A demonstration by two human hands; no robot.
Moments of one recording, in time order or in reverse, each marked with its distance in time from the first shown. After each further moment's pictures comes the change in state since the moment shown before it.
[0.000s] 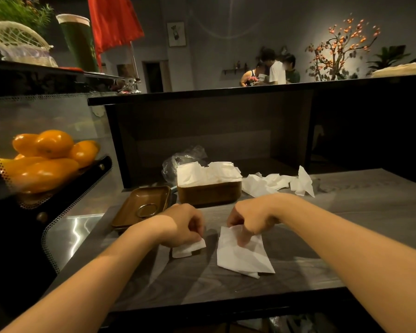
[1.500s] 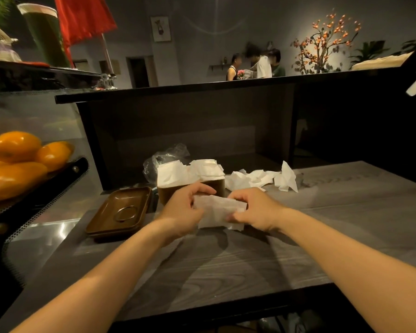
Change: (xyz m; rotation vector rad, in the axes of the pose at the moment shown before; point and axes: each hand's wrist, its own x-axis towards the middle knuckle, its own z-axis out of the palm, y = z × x) left_hand 0.028 0.045 0.016 -0.627 0.372 0.066; right_hand -0.001 0.056 0.029 0.612 0.578 -0.200
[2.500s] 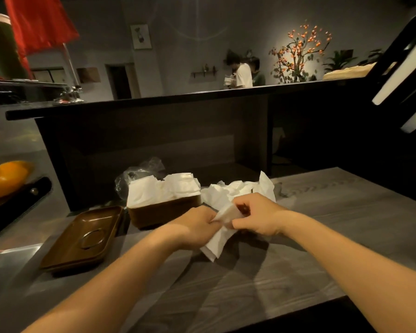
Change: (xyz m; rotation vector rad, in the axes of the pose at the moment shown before) left_hand 0.047 0.039 0.050 0.410 -0.379 -0.088; right_hand -0.005 0.030 -0.051 -0.132 0.041 0.099
